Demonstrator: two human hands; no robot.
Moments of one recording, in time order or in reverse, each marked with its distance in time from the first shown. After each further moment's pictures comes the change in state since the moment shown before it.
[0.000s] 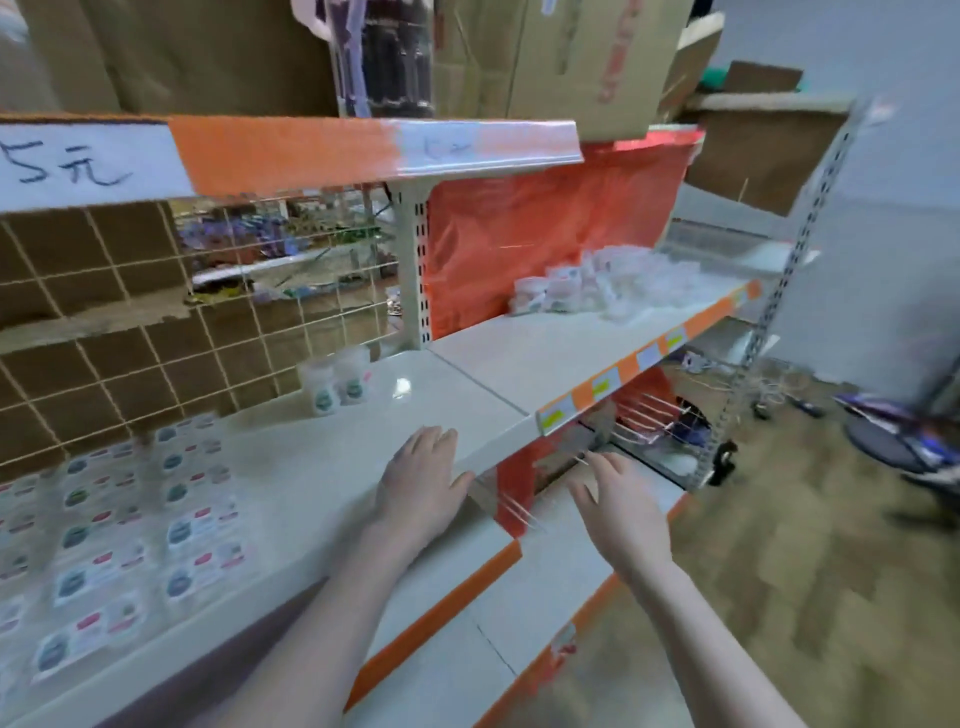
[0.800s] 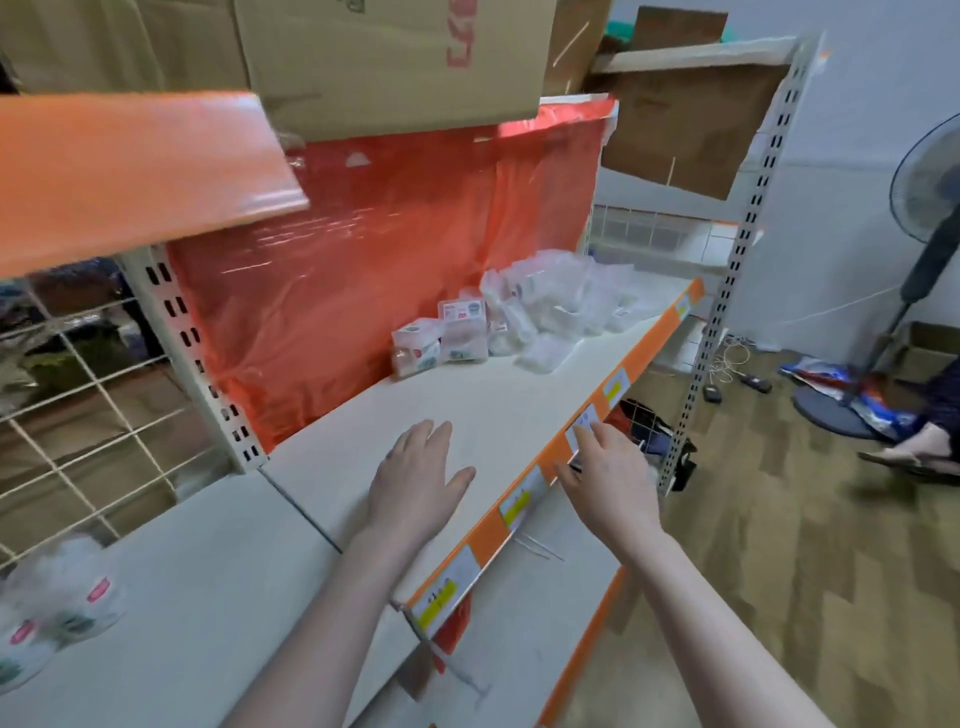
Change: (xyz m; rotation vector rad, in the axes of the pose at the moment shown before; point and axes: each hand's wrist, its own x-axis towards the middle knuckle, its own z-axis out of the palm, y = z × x) left_hand 0.282 0.104 0.082 -0.060 -0.040 0.124; right_hand 0.256 0.147 0.029 -0.208 0.060 0.051
